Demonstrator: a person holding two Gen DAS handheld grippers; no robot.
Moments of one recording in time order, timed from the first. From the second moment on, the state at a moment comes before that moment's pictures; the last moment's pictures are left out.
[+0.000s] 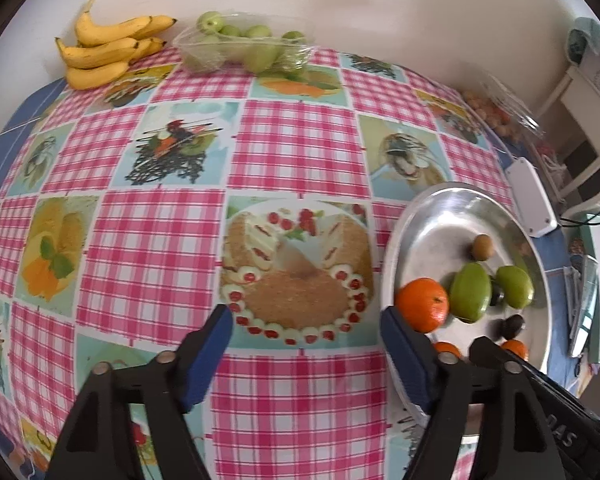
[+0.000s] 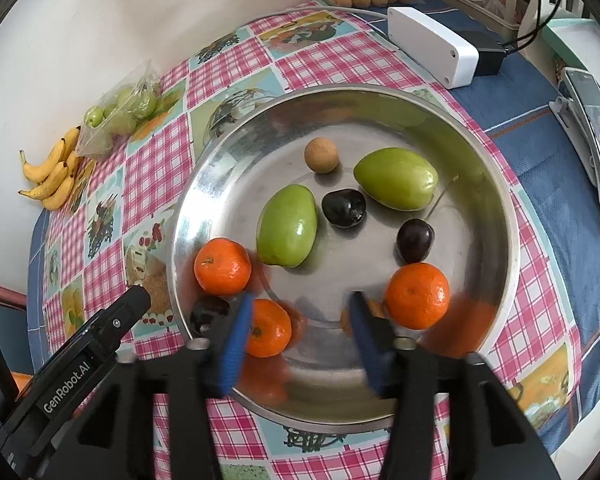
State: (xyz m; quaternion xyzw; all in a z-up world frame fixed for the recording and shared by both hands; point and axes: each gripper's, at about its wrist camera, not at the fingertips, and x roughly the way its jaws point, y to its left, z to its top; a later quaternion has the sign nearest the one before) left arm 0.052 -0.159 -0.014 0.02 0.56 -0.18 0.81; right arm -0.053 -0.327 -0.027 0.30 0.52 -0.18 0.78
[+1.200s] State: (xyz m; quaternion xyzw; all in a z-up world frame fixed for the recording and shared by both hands) left arm 0.067 -0.110 -0.031 0.08 0.54 -0.10 0.83; right arm -0.044 -0.314 -0.023 0.24 0.51 -0.18 0.80
